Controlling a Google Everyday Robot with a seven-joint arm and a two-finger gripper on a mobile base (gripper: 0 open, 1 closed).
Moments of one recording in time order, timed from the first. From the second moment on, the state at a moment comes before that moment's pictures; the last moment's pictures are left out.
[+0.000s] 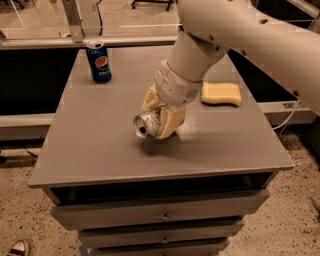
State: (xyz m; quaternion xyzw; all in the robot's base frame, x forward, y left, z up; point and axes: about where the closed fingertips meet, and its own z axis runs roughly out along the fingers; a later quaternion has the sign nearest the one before) arm 0.508 -0.005 0.867 -0.86 0.47 0.10 0.18
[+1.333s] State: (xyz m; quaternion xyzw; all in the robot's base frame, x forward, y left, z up) arm 0.646 -0.053 0.939 -0.71 0.60 0.09 0.36
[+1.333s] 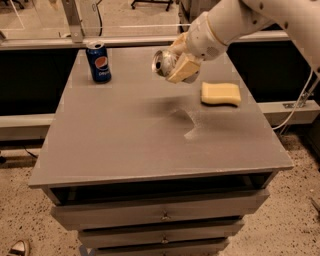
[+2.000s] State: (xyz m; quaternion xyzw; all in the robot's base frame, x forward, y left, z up) arm 0.694 -0.089 0.942 -0.61 0.60 0.15 0.49
